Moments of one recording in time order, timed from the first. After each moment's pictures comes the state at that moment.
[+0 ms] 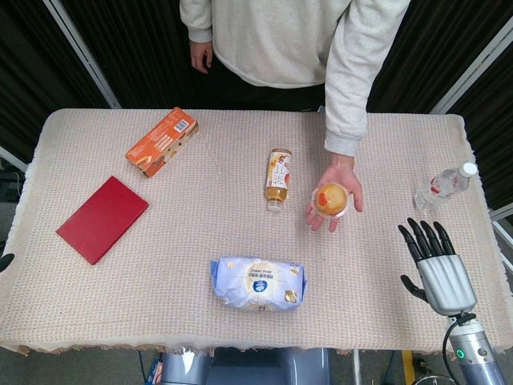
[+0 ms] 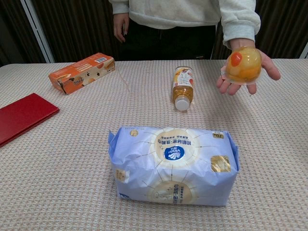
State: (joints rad) left arm -0.09 -0.68 -0.13 -2.16 1.33 1.57 0.27; right arm 0.16 -1.14 0.05 -1.68 -1.60 1.46 -0.31
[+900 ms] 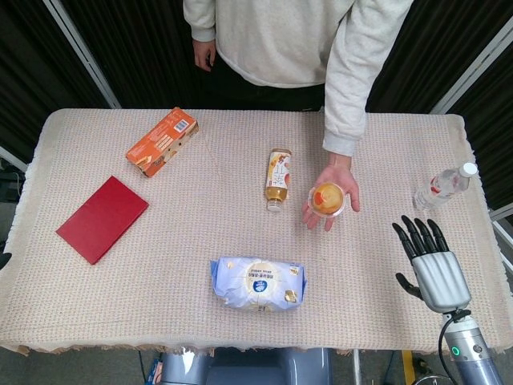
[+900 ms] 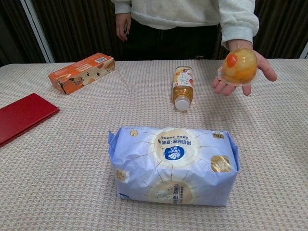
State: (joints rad) left arm -0.09 -0.68 -0.13 -2.16 1.32 1.58 0.27; right arm 0.19 -1.12 0.07 -1.77 -1.57 1.42 -0.32
